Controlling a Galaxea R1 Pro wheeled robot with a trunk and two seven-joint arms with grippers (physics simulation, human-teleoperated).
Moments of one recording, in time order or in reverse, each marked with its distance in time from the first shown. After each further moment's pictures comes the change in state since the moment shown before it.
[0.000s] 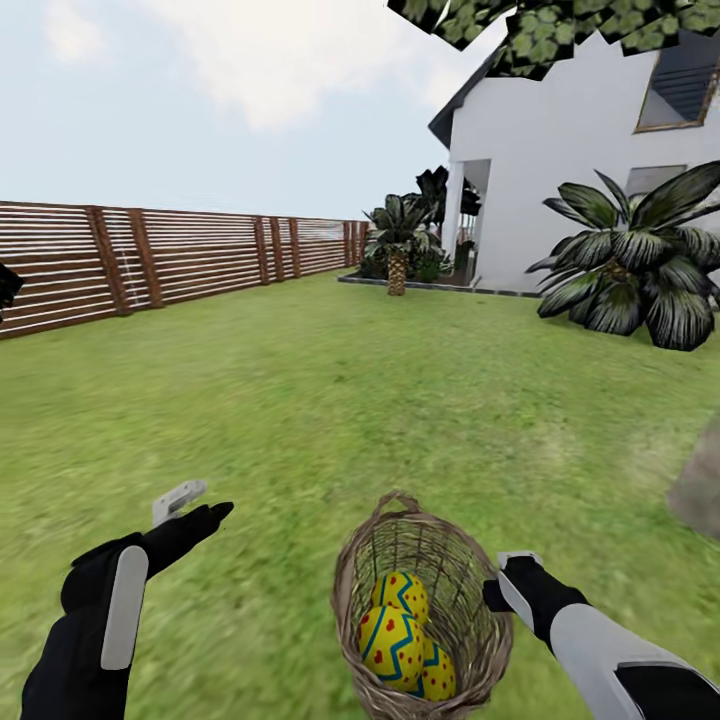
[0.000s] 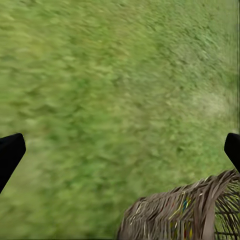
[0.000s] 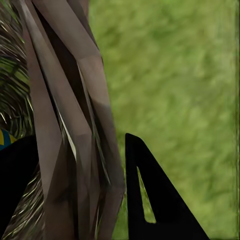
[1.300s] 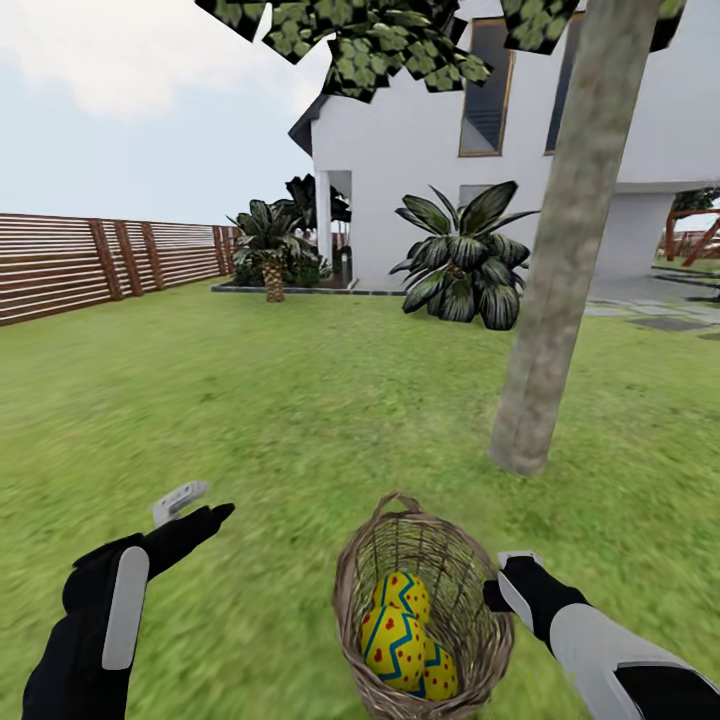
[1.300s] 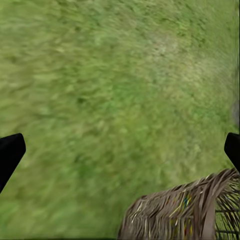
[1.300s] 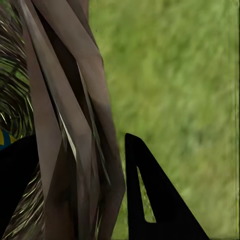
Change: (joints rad) left arm 0.000 0.000 0.000 0.011 0.000 0.000 0.000; right arm 0.000 0.002 0.001 0.000 -0.001 0.000 -0.014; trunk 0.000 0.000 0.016
